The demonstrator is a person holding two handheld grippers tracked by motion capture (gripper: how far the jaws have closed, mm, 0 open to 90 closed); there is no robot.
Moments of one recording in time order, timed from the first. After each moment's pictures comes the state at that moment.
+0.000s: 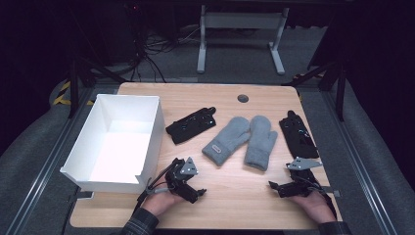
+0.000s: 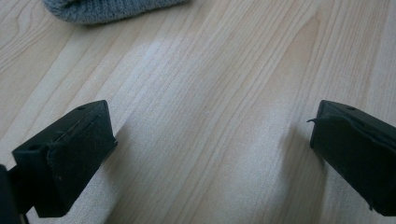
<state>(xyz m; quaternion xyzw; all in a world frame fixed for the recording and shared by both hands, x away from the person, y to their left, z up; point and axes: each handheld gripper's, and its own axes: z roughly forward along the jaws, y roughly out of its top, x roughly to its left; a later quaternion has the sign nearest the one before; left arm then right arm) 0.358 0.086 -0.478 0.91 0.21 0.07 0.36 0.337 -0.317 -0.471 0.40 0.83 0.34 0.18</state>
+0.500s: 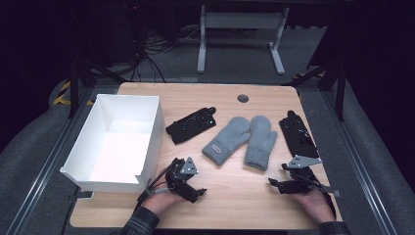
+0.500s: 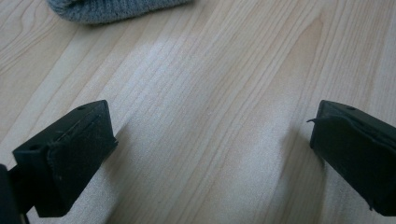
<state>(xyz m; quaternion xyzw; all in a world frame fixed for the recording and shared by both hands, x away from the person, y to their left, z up) 0.358 0.085 -0.478 0.90 0.22 0.07 0.36 0.339 -0.311 -0.459 0.38 0.84 0.34 0.17</state>
